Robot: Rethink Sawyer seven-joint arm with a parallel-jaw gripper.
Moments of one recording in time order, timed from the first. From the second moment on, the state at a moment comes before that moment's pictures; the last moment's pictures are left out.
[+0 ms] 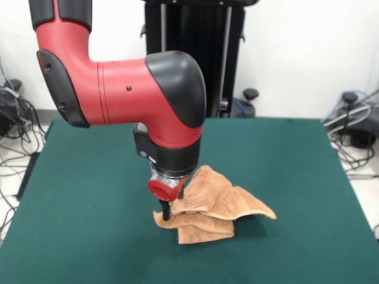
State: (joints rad) arm -0.60 -0.26 0.52 1.30 -0.73 0.79 0.72
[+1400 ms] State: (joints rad) arm -0.57 -0.26 0.50 1.30 -0.73 0.80 0.72
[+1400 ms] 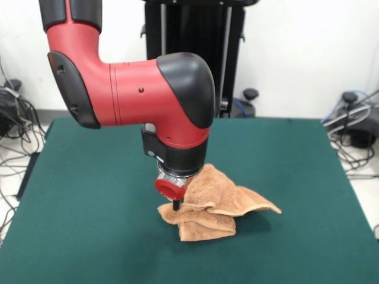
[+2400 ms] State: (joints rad) arm -0.57 -0.27 0.50 1.31 -0.73 0.80 0.72
